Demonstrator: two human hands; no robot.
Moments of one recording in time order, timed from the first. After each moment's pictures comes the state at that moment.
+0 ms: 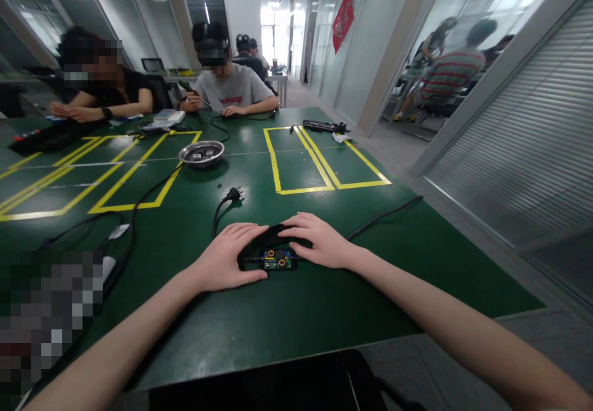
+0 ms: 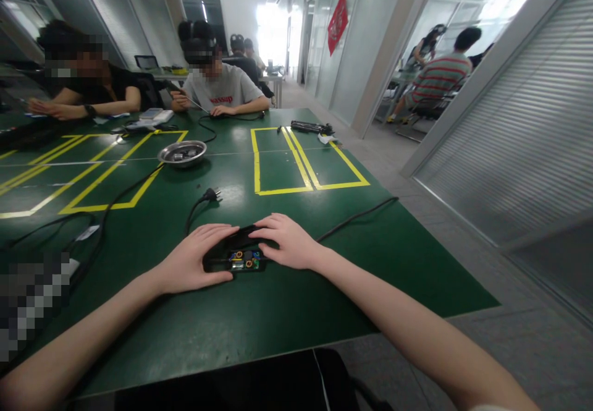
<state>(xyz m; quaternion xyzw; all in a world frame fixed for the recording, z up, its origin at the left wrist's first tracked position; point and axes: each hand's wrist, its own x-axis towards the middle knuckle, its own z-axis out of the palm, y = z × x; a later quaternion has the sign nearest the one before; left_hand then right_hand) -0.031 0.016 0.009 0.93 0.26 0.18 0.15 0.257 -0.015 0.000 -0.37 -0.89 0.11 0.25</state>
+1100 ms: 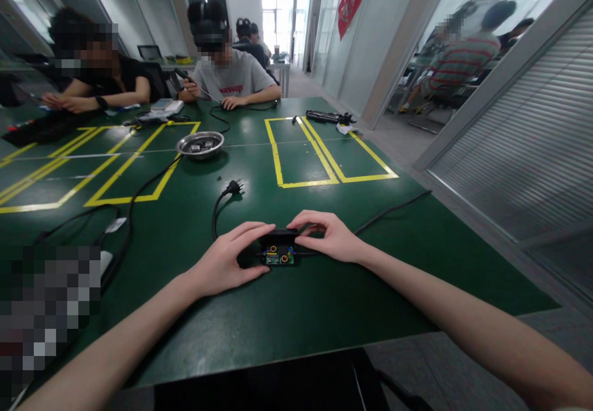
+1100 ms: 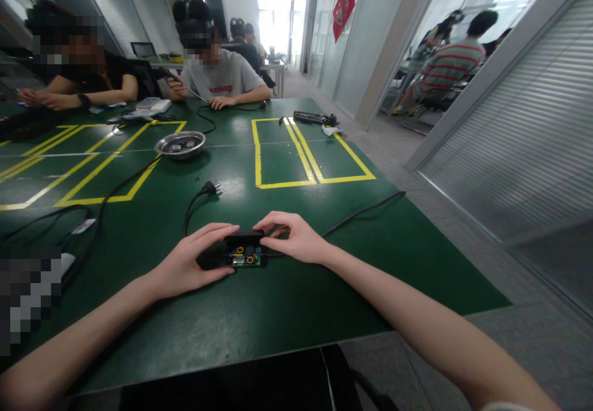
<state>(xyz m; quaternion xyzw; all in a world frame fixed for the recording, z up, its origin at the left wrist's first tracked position) -0.026 -0.001 0.014 0.91 0.23 0.27 0.21 0.258 -0.024 0.007 -0.37 -0.72 0.42 0.41</state>
